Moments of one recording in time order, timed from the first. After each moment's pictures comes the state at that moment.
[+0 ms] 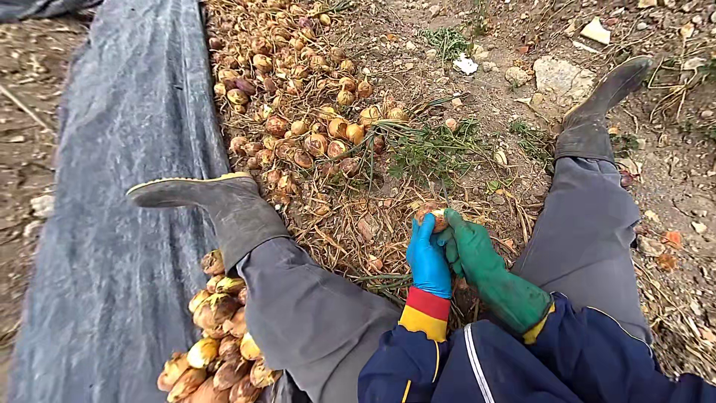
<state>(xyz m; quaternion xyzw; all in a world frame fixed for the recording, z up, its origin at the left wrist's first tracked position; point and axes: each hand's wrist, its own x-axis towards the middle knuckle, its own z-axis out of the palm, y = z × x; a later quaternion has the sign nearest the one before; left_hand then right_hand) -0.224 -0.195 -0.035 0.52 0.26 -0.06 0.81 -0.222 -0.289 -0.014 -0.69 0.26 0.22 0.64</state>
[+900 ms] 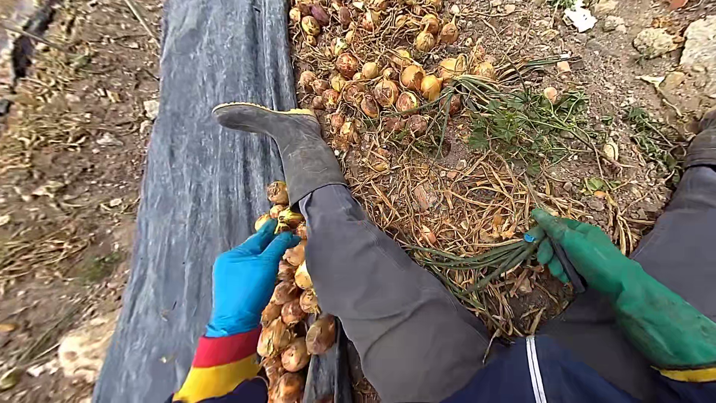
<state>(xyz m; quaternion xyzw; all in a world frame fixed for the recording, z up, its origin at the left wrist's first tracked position) -0.278 0.167 0.089 0.91 0.31 0.05 0.28 -0.196 -0.337 -0.026 -0.73 0.20 0.34 0.56</state>
